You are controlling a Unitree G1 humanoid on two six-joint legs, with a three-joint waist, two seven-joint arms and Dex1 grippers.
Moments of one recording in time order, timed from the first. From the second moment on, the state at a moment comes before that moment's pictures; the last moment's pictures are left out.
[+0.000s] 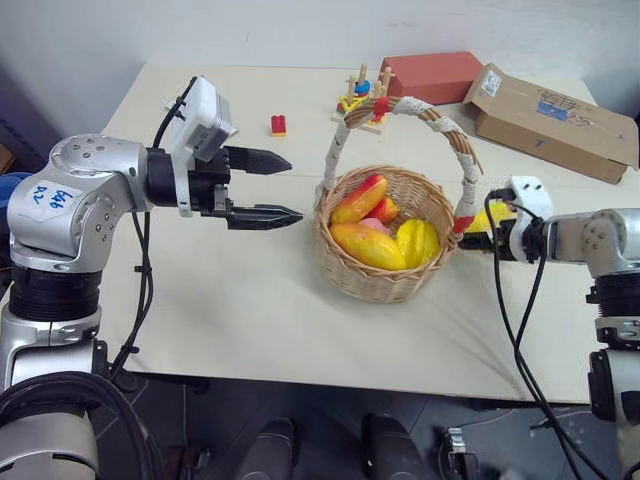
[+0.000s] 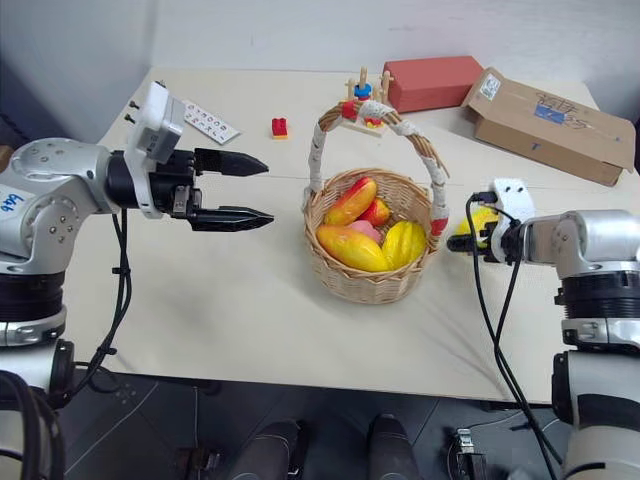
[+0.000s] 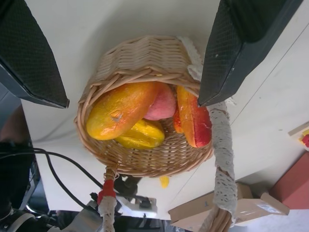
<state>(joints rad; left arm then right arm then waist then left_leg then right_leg) -0.90 0.80 -0.01 -0.08 -0.55 0.76 -1.13 -0.88 -0.80 0.00 0.38 0.52 1.28 0.37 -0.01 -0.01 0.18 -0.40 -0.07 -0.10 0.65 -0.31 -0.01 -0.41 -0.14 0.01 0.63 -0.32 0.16</state>
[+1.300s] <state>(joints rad) -0.58 0.78 0.19 -0.11 -0.60 0.62 -1.05 -1.39 -0.59 0.15 1.13 0.15 0.24 1.51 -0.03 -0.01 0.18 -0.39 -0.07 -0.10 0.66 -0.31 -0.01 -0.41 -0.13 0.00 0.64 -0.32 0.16</state>
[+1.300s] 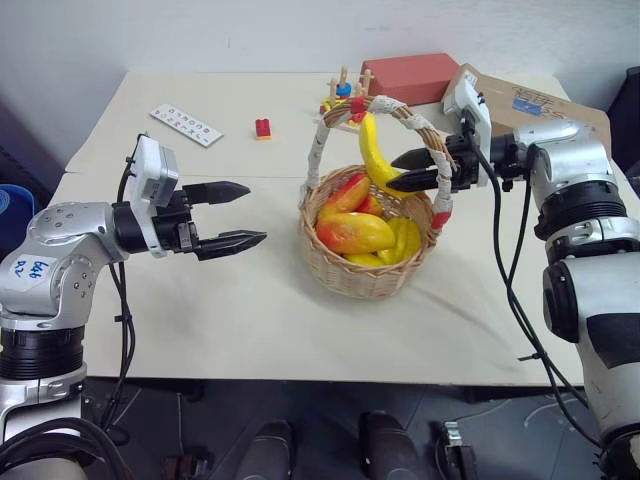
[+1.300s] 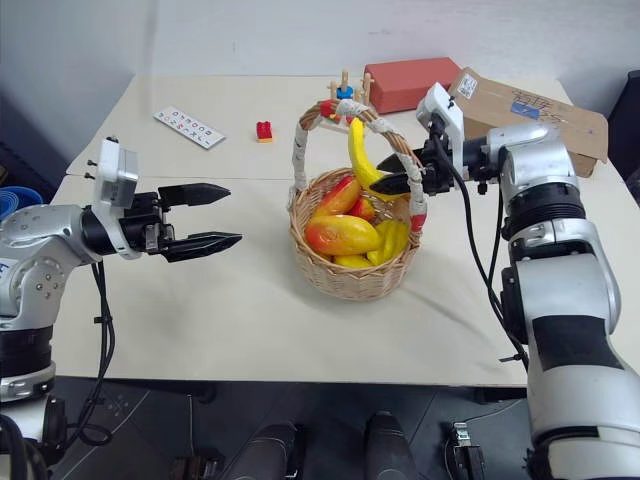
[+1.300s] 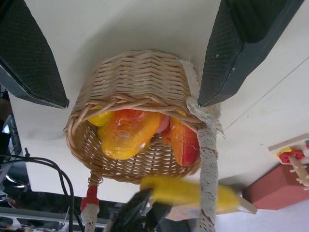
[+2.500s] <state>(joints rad) -0.47 0.72 0.18 0.01 -0.57 0.44 -1.10 -0.21 -0.58 -0.40 -0.42 0.61 0.41 0.78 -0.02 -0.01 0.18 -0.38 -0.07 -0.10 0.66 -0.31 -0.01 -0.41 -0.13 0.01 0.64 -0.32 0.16</state>
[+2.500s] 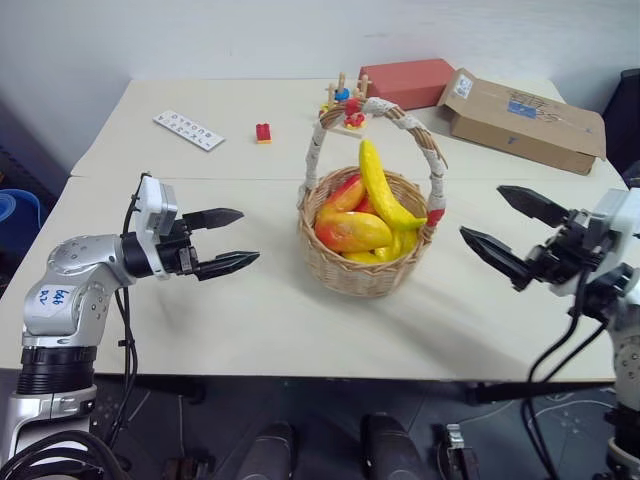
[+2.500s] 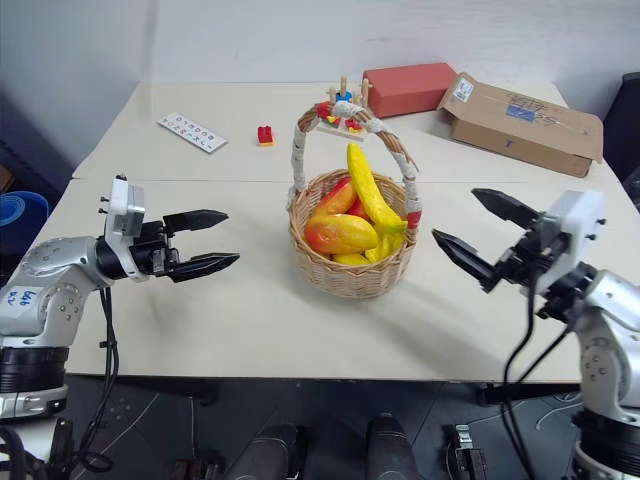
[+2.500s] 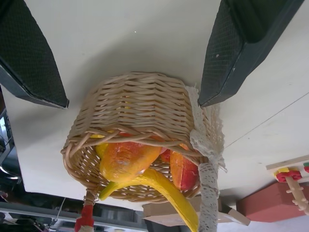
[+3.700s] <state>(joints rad) -0.52 0.67 0.14 0.01 -0.56 0.41 -1.07 -0.65 -0.85 -0.50 0.75 0.42 -0.04 0.91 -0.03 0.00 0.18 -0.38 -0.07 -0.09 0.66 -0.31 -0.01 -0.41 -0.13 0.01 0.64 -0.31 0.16</state>
